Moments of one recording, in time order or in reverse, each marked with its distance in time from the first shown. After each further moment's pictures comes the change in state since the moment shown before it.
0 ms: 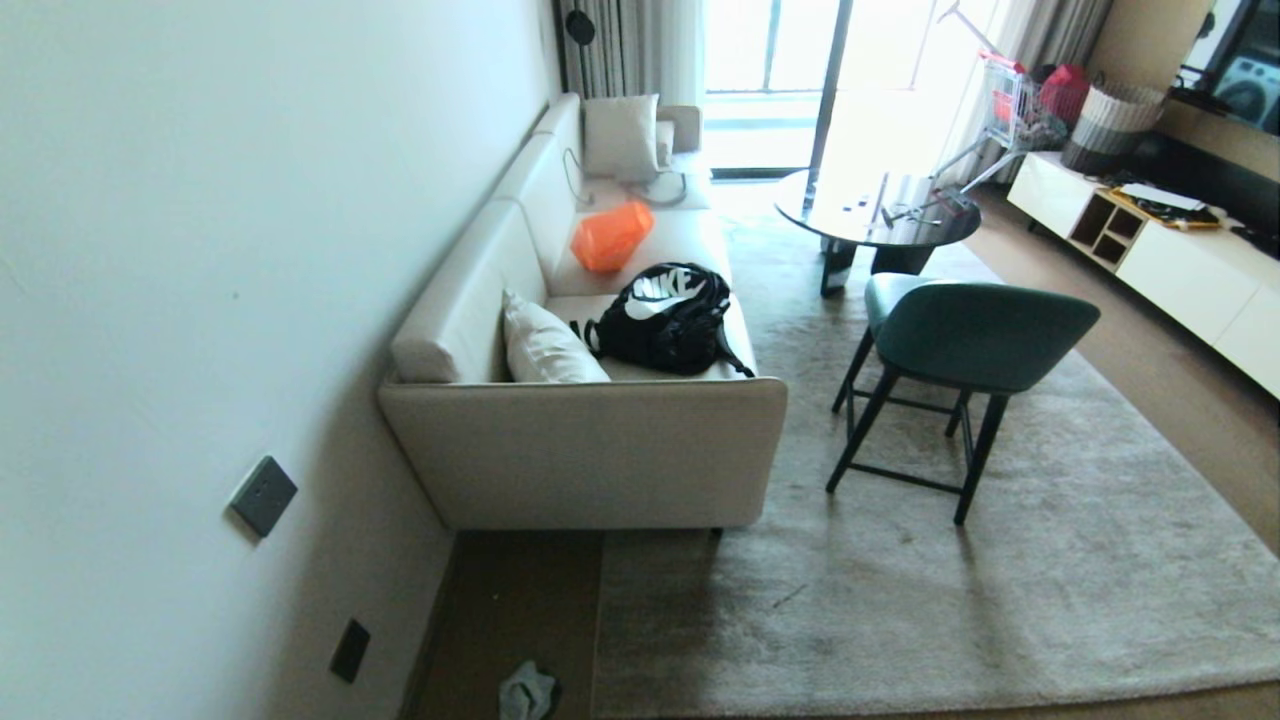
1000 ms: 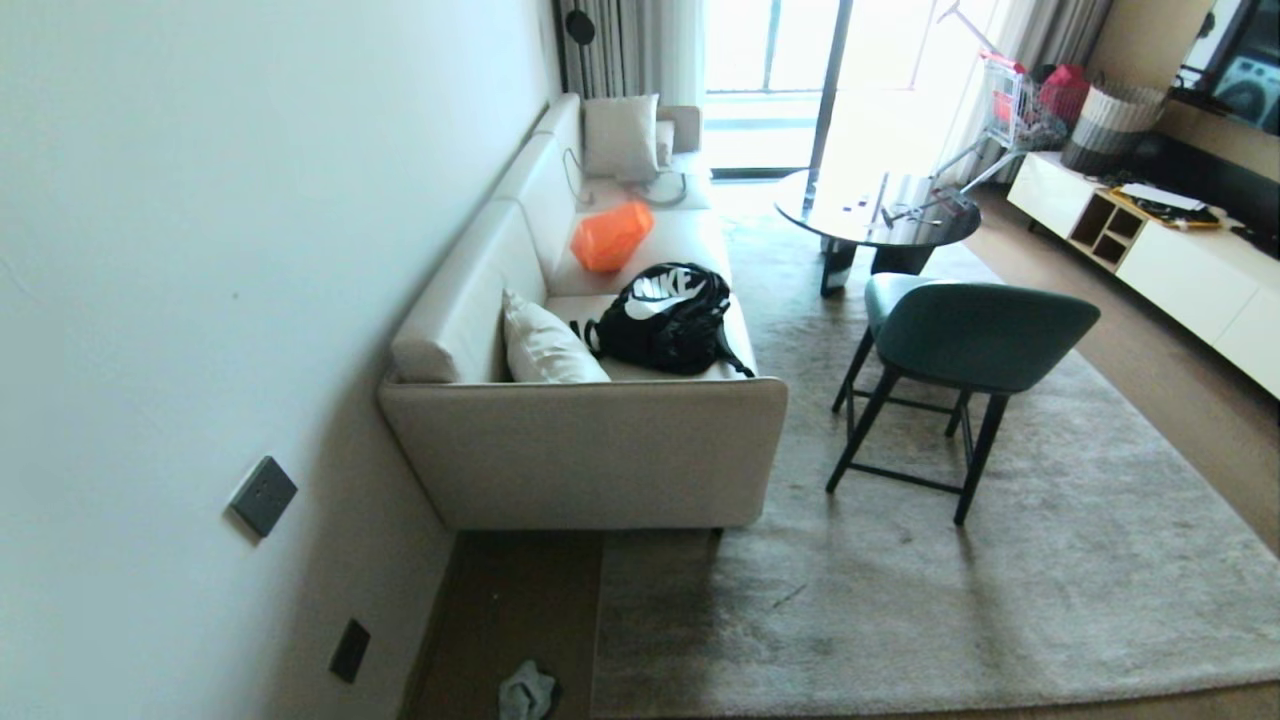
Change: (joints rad) left arm 0.000 0.000 0.000 0.000 0.000 0.000; right arm 0.000 0.000 0.000 0.000 0.000 0.000
